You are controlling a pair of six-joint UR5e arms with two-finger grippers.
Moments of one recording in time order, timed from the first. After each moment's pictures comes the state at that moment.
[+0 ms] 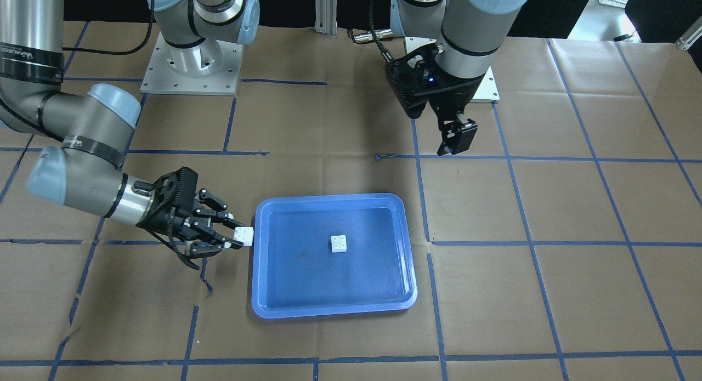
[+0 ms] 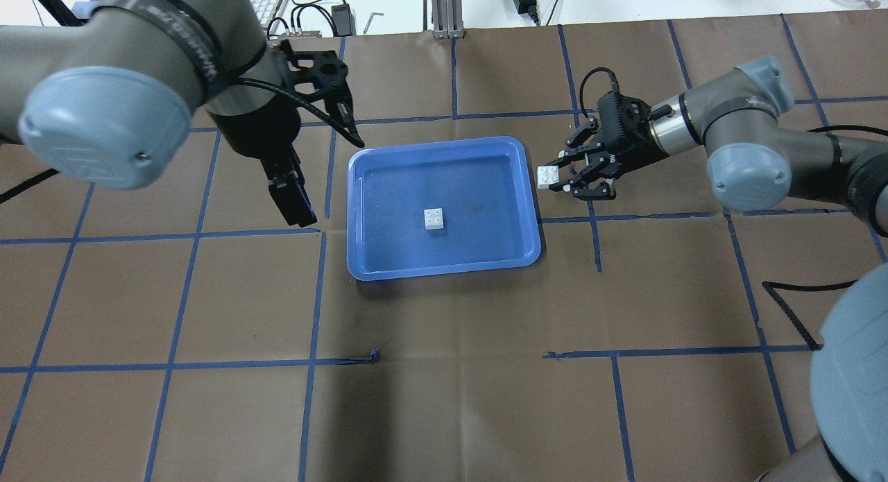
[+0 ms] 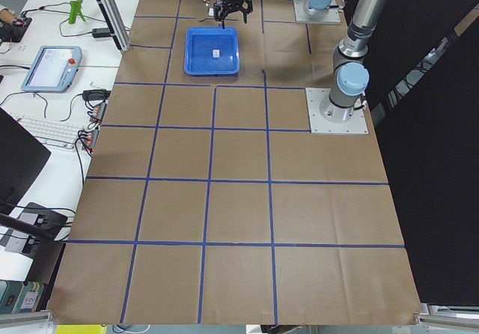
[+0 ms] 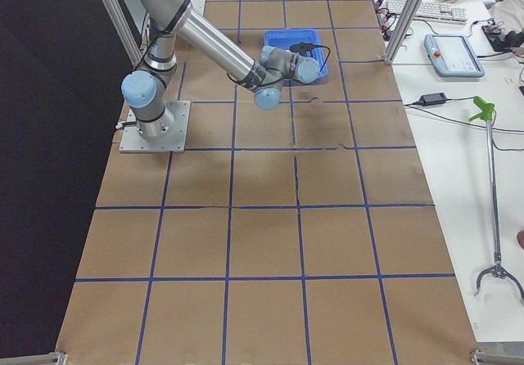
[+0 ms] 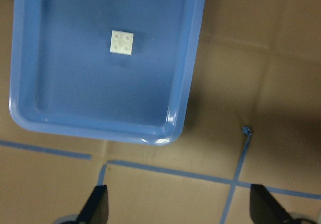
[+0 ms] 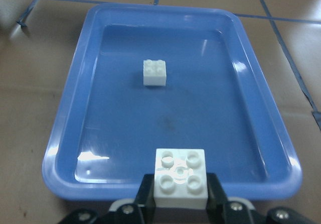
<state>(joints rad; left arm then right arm) -1.65 -1.58 -1.62 -1.59 1.57 0.99 1.42 -1.18 1.89 -2.12 -0.76 -1.90</state>
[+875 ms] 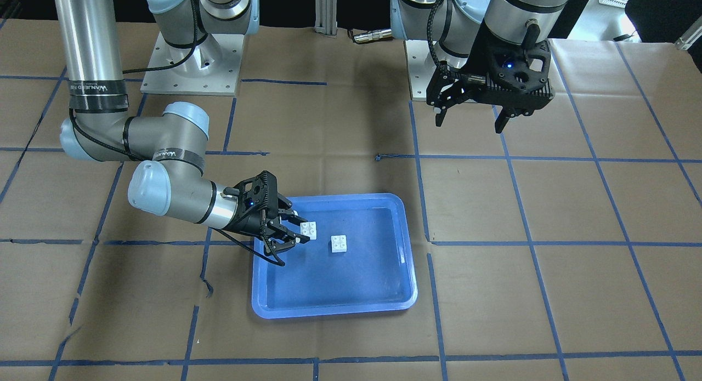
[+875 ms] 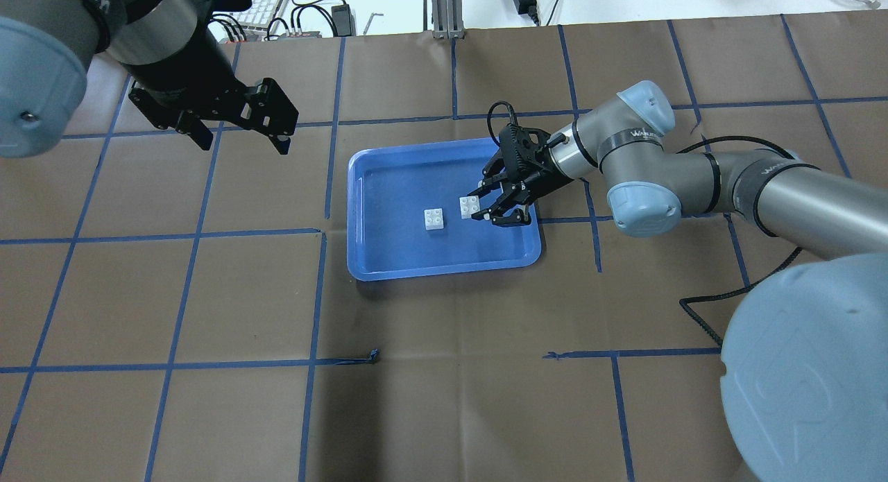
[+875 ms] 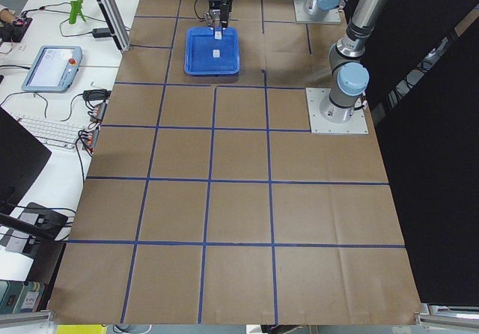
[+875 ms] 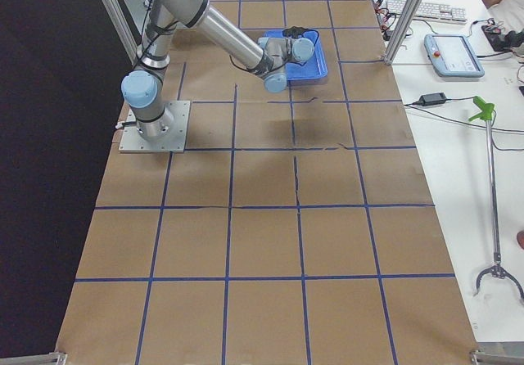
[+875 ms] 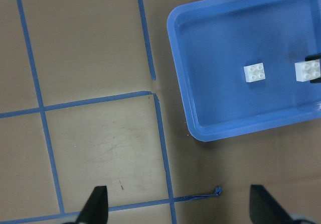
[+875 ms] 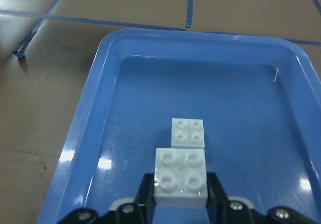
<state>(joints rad) -1.60 -1.56 -1.54 -1.56 1.56 0.07 1.59 -1.07 1.89 -2.33 -0.76 -1.73</state>
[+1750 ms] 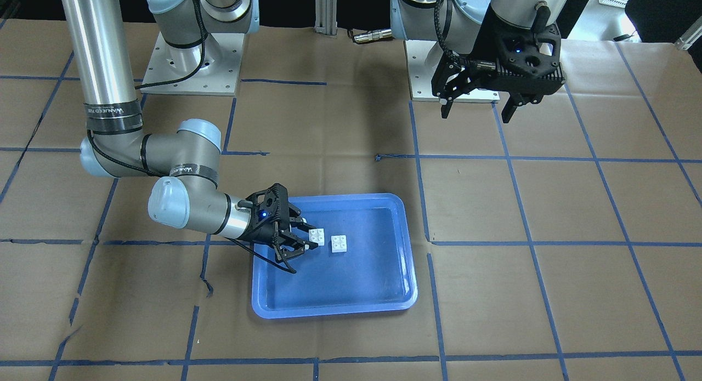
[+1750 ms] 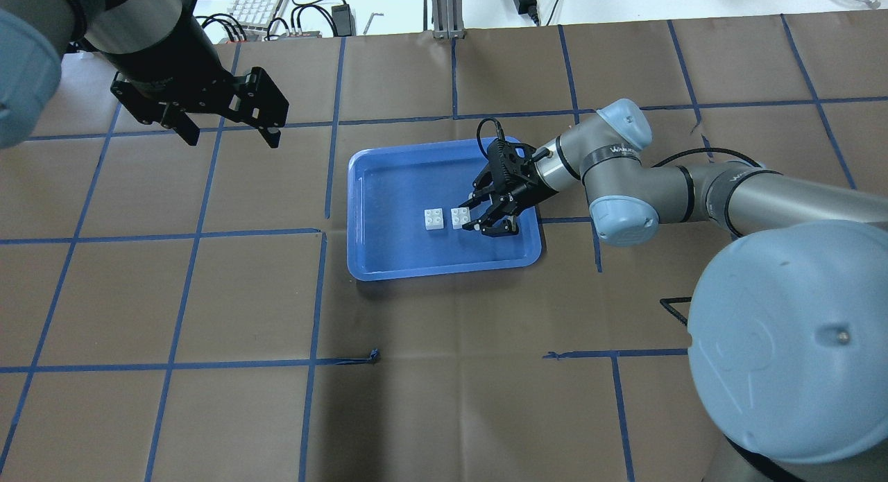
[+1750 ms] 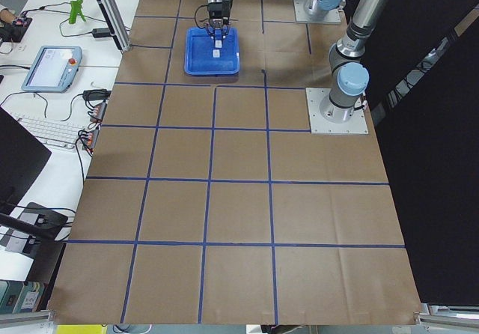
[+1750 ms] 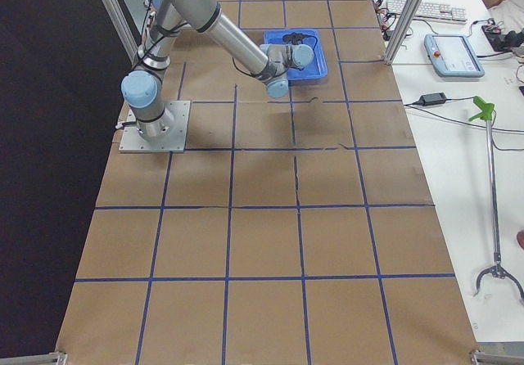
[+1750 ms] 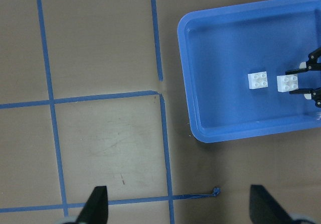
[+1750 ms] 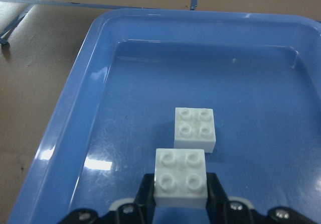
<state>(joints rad) -1.60 -1.54 -1.52 -1.59 1.58 0.05 1.61 -0.99 1.88 -2.40 -0.76 -1.69</state>
